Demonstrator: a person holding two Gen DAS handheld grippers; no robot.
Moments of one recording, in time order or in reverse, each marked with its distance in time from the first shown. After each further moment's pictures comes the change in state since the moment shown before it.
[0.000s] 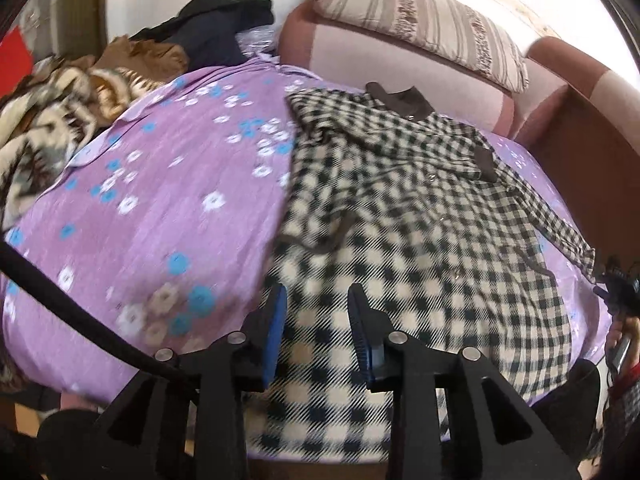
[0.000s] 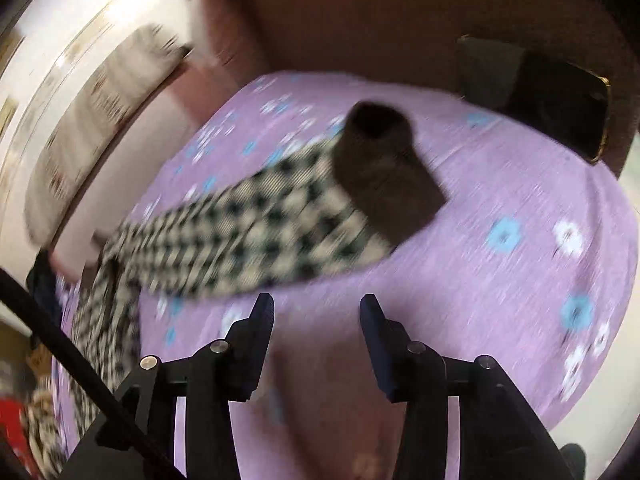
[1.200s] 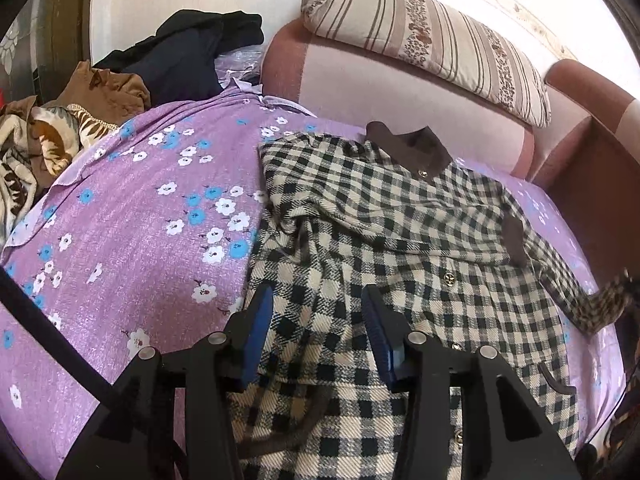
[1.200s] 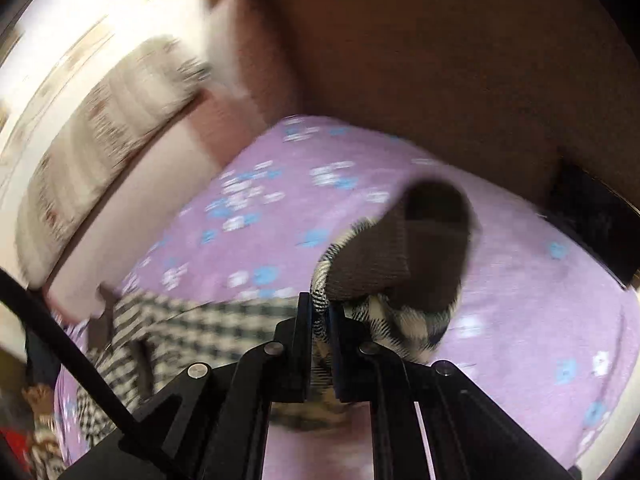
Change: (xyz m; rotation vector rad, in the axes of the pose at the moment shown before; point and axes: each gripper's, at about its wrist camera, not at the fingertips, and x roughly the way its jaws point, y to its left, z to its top) left arm 0.103 -0.020 0.106 -0.034 -0.089 0.008; right arm 0.026 0.136 0.082 -0.086 -0.049 -0.011
